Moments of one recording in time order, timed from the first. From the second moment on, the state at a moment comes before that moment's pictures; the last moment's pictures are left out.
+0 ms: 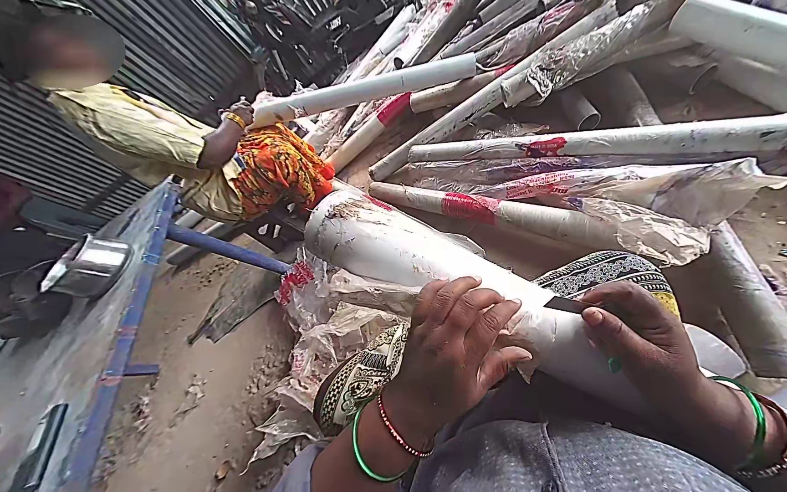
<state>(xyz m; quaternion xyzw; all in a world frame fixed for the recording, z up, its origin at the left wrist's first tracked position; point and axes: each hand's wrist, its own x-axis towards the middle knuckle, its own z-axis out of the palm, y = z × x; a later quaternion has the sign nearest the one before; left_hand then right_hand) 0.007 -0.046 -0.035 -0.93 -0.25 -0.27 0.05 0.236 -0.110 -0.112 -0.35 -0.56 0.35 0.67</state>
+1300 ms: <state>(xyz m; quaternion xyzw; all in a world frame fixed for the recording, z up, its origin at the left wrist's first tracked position) -0.023 -0.046 -0.032 -0.89 -0.18 -0.31 -0.27 0.245 -0.107 -0.109 -0.31 -0.42 0.46 0.72</state>
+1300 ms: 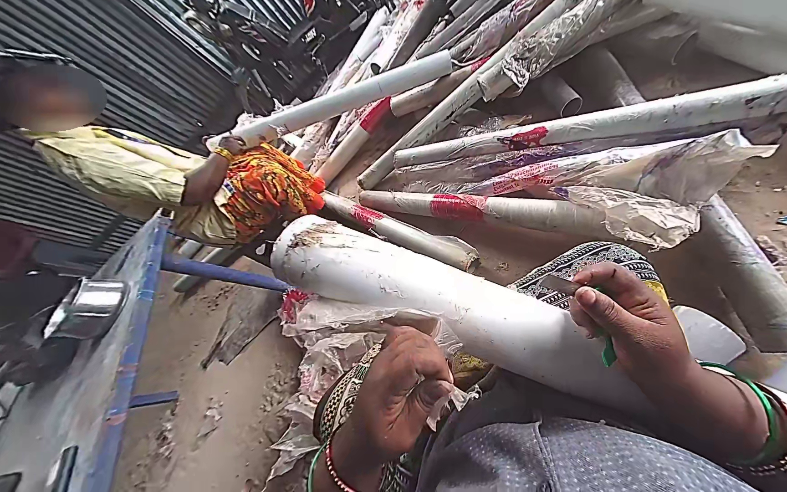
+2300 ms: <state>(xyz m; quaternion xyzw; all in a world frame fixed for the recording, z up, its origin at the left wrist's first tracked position) -0.142 -0.067 -0.066 -0.83 -0.36 -0.37 -0.22 0.246 -0.116 -0.111 -0.35 -0.50 0.40 0.68</state>
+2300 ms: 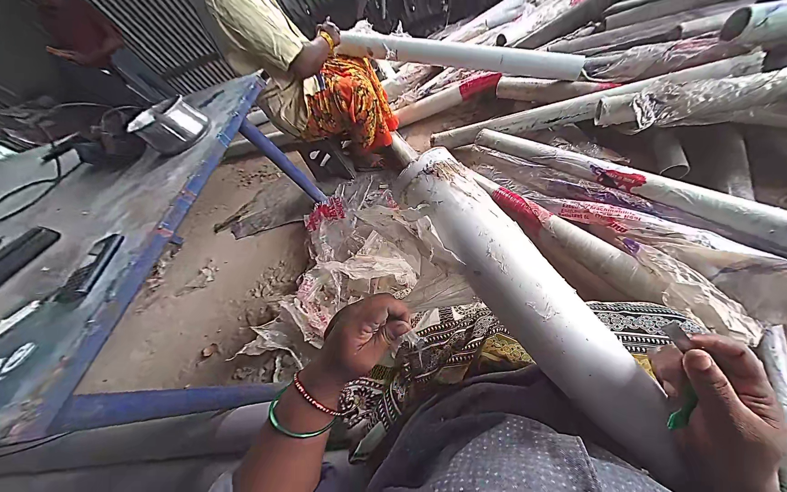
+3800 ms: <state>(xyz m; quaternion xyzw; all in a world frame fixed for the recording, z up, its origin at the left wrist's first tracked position) -0.066 0.011 -0.052 -0.80 -0.31 -0.50 0.11 0.245 -0.070 -0.074 -0.42 -0.57 0.30 0.64</state>
